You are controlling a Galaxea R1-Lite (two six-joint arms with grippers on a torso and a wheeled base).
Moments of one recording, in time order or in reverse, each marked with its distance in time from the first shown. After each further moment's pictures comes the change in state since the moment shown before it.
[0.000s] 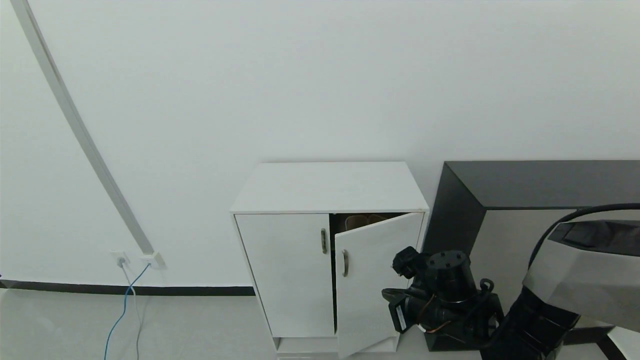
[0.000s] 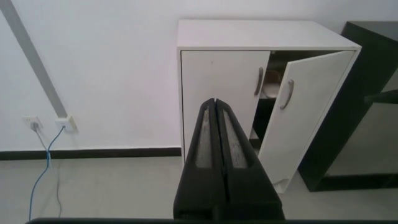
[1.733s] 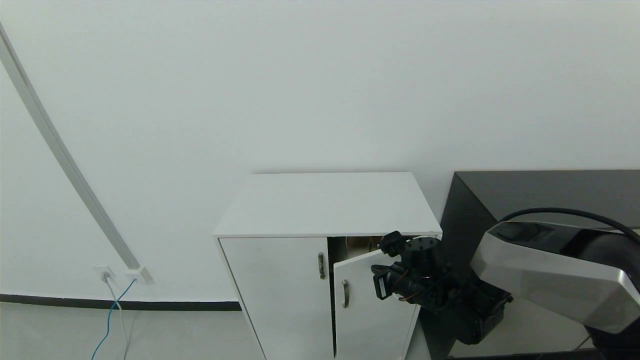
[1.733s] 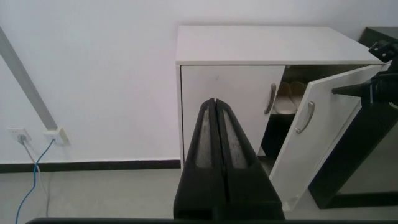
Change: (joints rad) left arm 0.000 0.000 0.000 0.000 0.003 -0.002; right arm -0.063 0.237 -0.331 -0.003 -0.015 0.008
